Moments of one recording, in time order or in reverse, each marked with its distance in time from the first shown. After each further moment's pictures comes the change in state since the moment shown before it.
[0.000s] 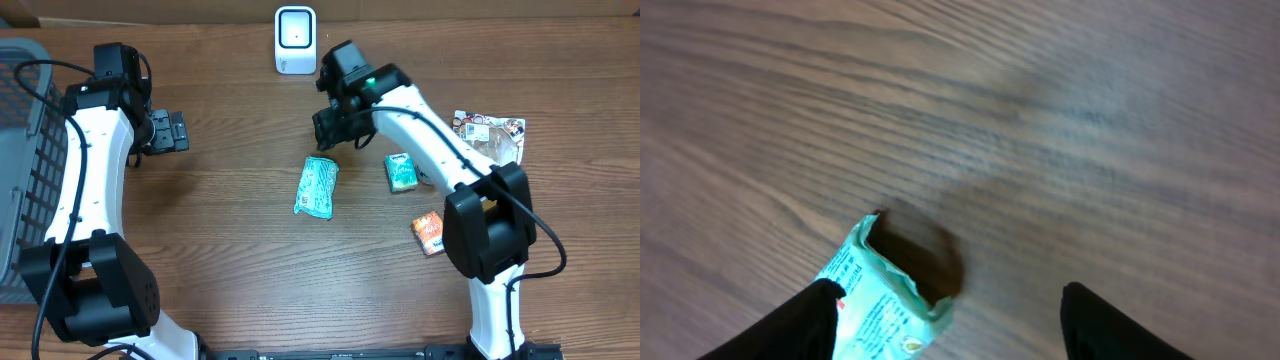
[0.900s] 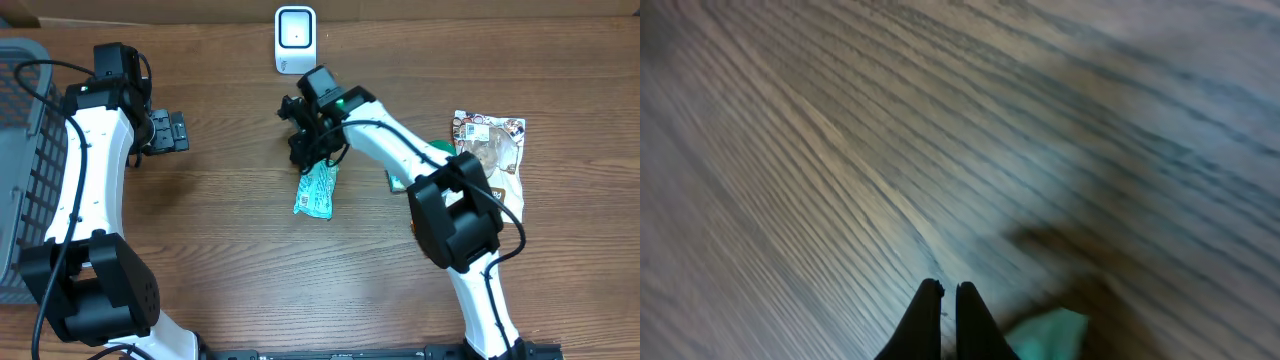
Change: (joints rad) left arm 0.000 0.000 0.000 0.000 0.000 0.000; right arm 0.108 0.140 -0.024 0.154 -0.209 -0.050
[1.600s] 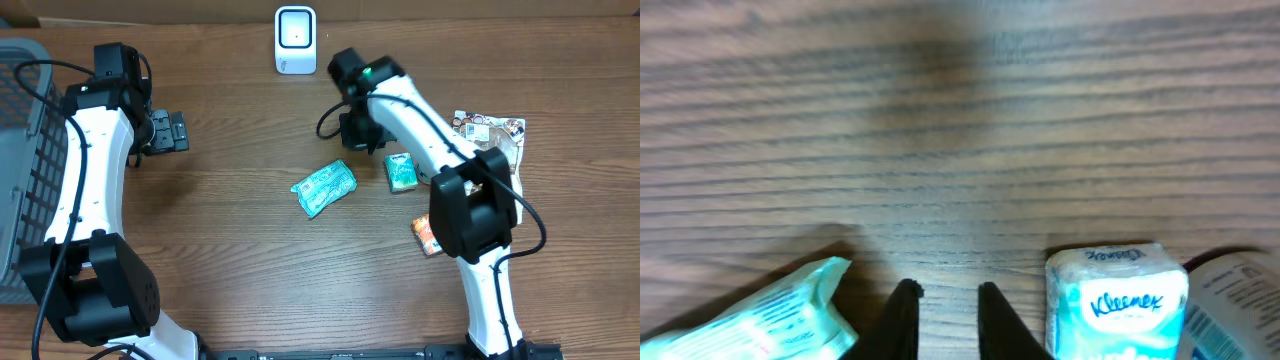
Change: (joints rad) left arm 0.000 0.000 0.000 0.000 0.000 0.000; right arm -0.139 0.005 0.183 -0.459 0.423 0.365
